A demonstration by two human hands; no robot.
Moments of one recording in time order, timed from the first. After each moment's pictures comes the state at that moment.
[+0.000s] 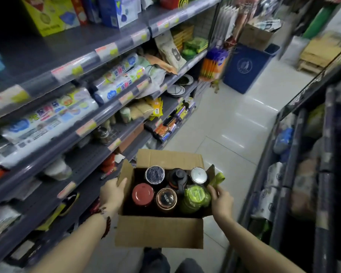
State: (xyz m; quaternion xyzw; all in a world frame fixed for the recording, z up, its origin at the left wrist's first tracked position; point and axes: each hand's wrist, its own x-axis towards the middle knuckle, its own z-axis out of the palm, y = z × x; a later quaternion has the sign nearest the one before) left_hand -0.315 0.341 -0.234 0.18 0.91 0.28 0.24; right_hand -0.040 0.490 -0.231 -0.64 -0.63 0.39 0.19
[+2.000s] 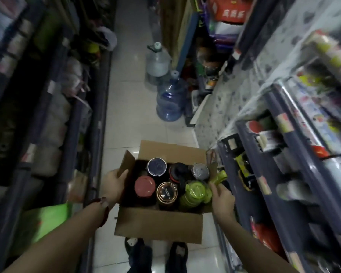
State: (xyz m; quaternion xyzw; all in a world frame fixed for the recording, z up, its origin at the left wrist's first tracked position) left_hand 0.012 0.293 -0.258 -0.75 0.51 0.39 -0.18; right_hand -0.290 0.381 -0.273 0.37 -0.85 0.25 -0.28
